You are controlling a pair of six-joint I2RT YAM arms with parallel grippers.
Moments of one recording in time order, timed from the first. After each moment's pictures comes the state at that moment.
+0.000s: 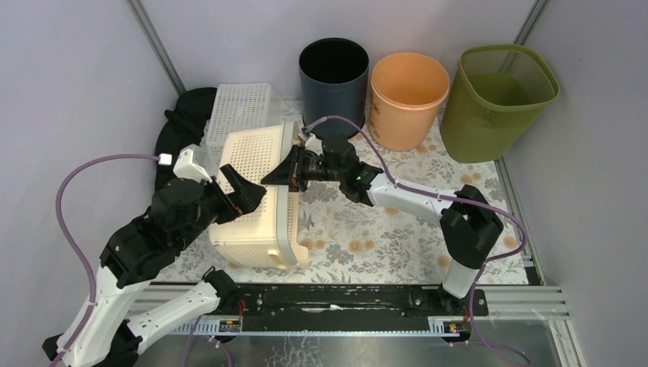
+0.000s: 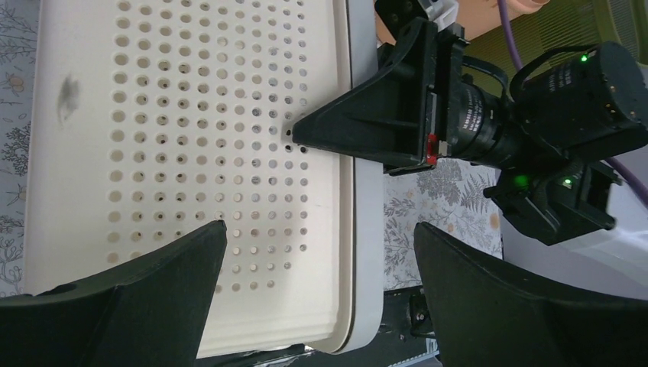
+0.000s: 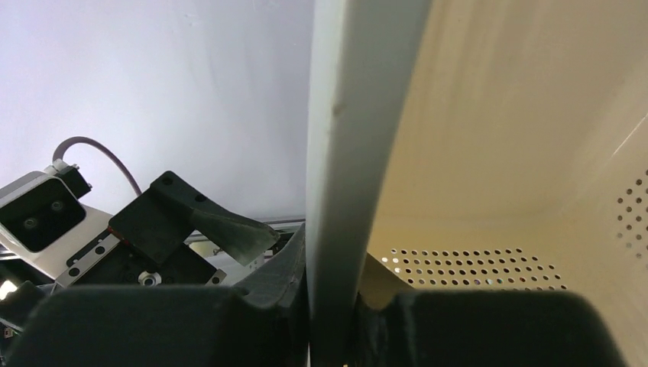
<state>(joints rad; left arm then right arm) -0.73 0.71 1.28 -1.06 -0.32 -0.83 0.89 1.75 1.28 0.31 -0.53 1.40</state>
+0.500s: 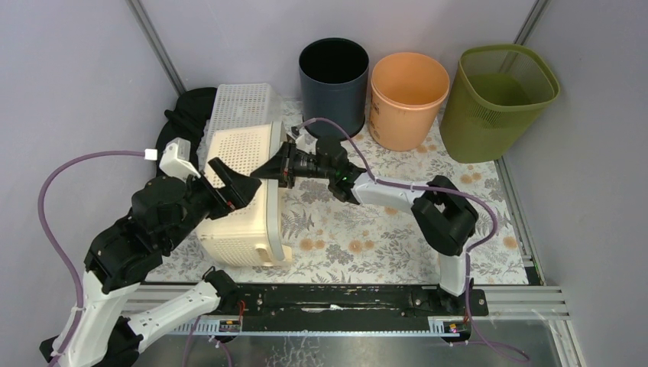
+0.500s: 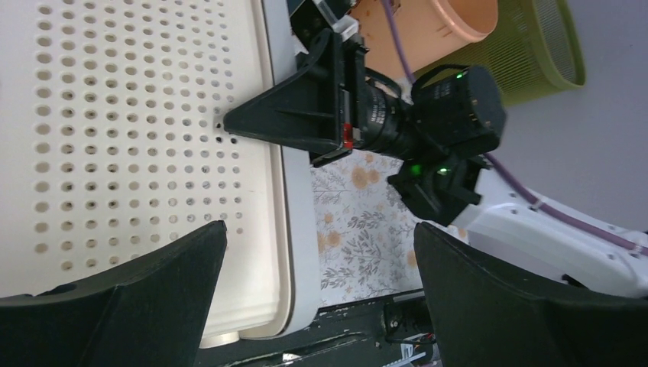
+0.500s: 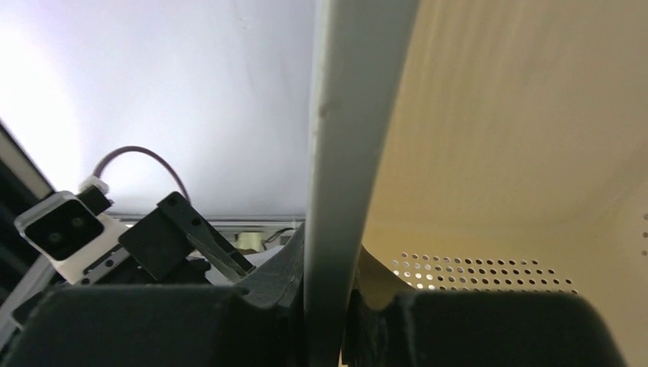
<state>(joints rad) -0.73 0.73 1.39 -1.07 -0.32 -0.83 0.89 1.91 1.33 0.60 -0.60 1.58</state>
